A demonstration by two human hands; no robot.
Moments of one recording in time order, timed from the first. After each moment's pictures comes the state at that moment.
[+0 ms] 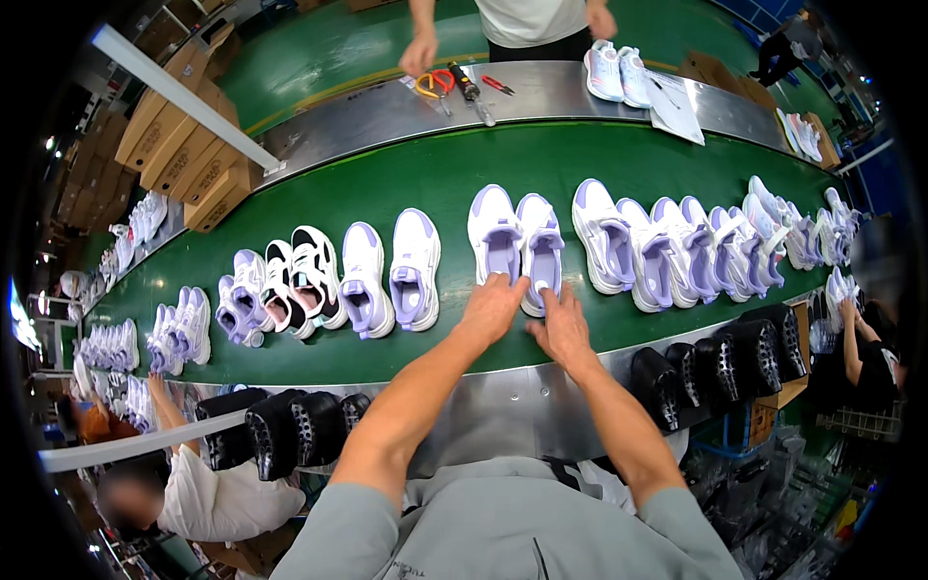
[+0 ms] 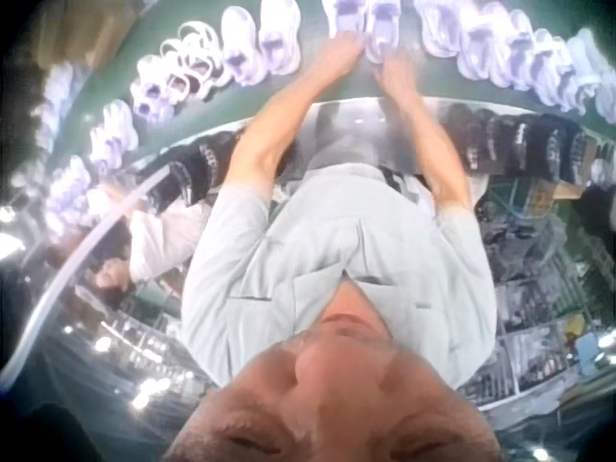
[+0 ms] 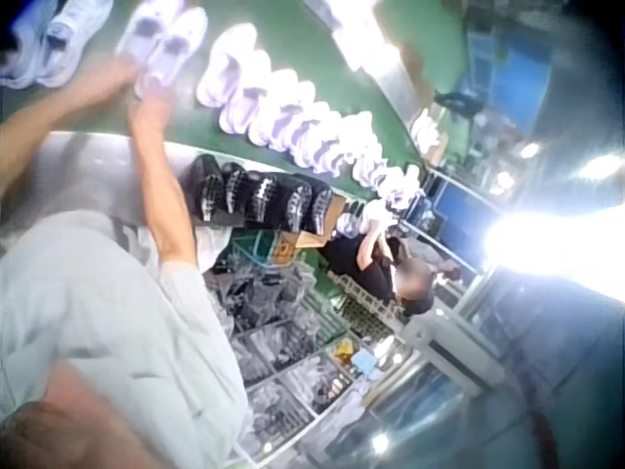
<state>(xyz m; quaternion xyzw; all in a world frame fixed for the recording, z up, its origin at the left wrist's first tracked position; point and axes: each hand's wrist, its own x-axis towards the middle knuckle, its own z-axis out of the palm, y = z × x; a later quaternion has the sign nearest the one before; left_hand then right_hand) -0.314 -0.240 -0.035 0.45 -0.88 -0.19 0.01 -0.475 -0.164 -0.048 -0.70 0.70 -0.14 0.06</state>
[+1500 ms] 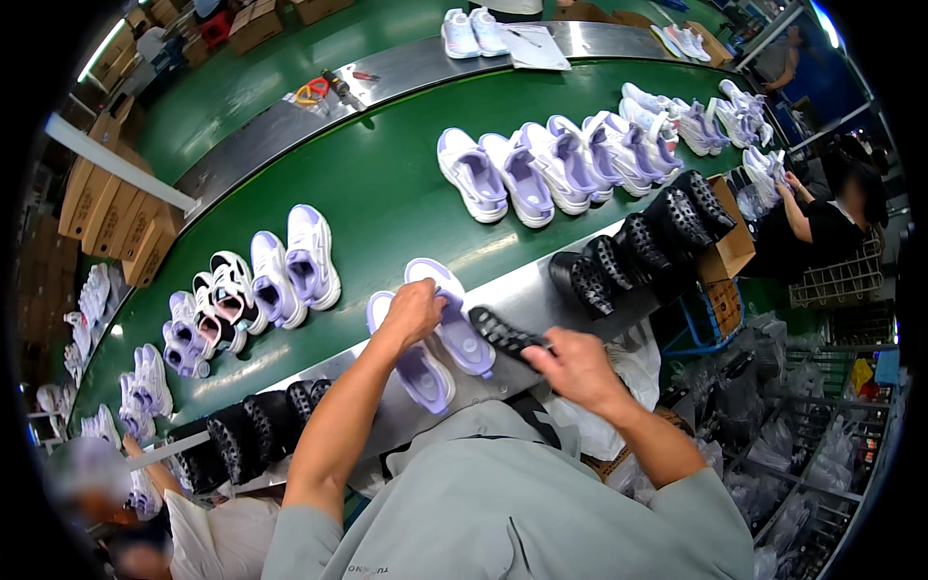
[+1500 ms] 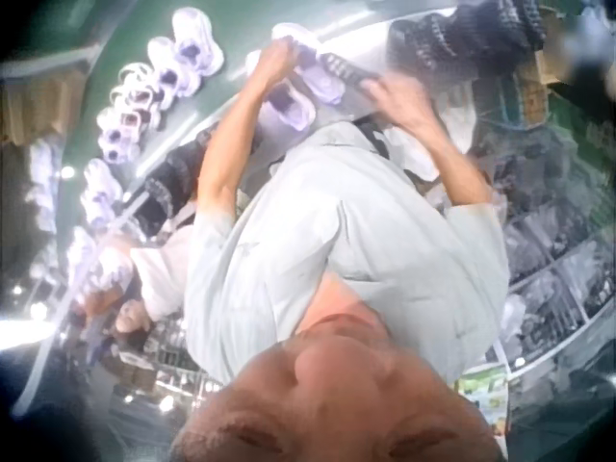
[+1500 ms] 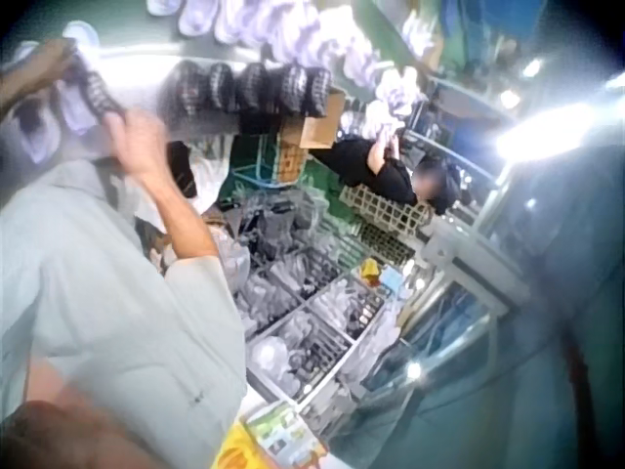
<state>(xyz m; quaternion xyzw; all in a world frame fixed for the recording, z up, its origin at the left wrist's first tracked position) -0.322 -0.149 -0.011 0.44 -0.83 -0.34 0.01 -0.539 0.047 0.084 -0.59 0.74 -0.19 0.27</state>
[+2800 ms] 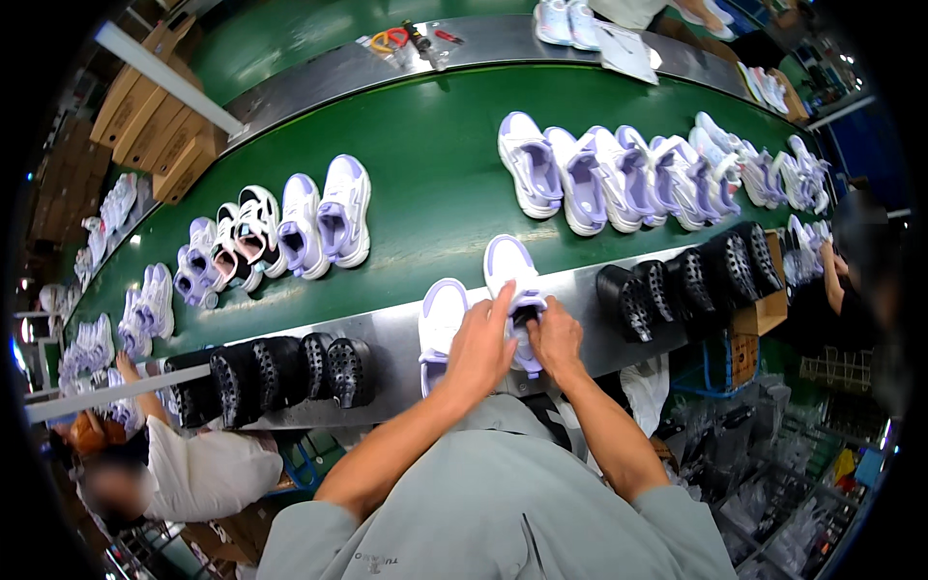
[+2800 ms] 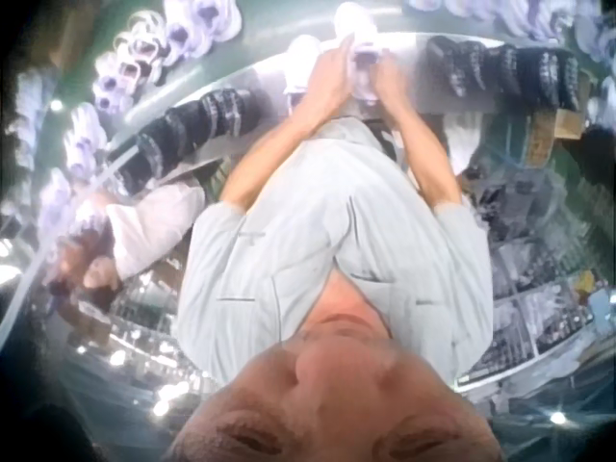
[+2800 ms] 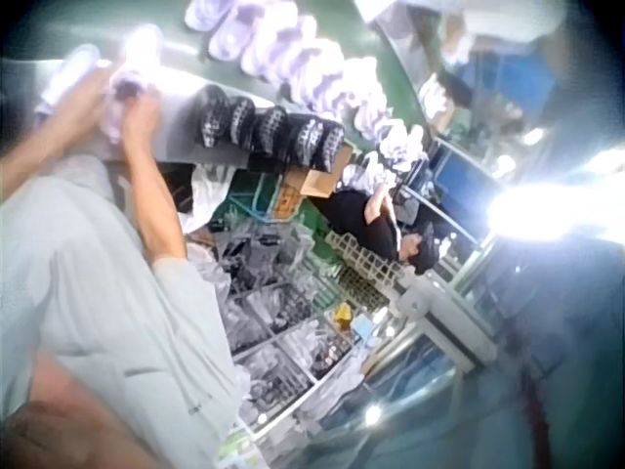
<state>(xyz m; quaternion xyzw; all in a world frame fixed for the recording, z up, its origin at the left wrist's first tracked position) -0.352 -0.044 0.023 0.44 -0.81 -0.29 0.27 -0.519 -0.012 -0.052 -0.57 0.78 -0.13 0.21</state>
